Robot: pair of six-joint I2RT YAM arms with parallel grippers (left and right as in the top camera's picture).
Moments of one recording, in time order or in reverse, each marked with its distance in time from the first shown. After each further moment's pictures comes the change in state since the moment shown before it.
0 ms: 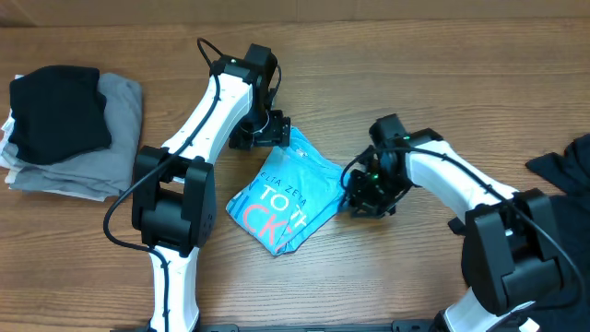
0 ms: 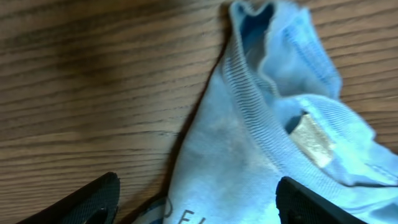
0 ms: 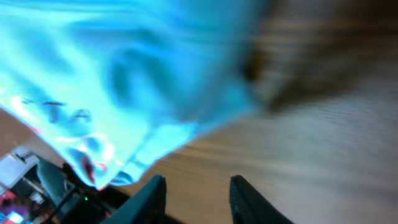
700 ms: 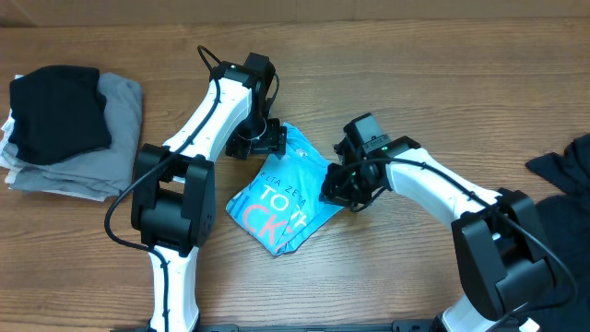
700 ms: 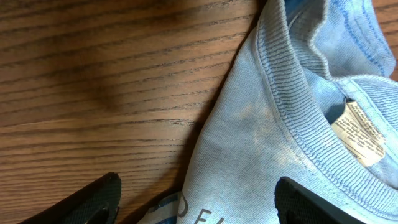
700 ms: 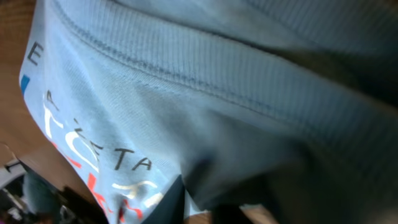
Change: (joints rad) left arm 0.004 0.000 -0.050 -0.003 -0.014 0.008; right arm 0.115 0.000 -0.011 0.248 0.049 0.103
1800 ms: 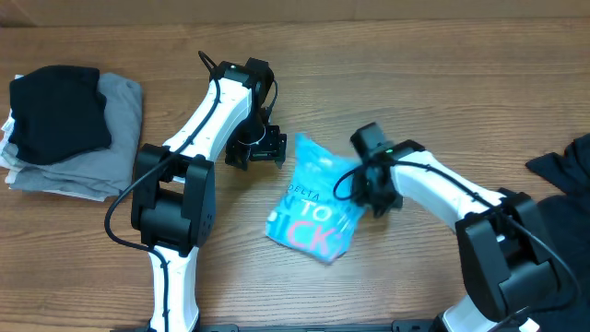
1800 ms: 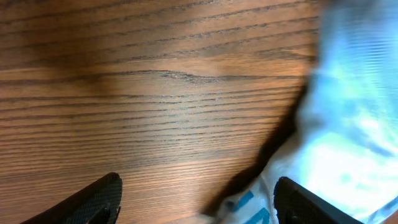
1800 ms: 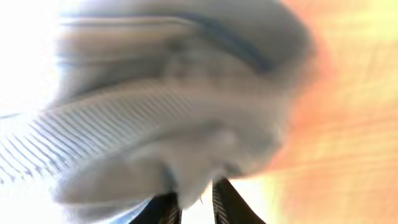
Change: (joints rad) left arm 0.000 0.000 -0.002 -0.097 0.058 0.001; right arm -0.056 -0.011 -0.039 -0.058 0.530 -0.053
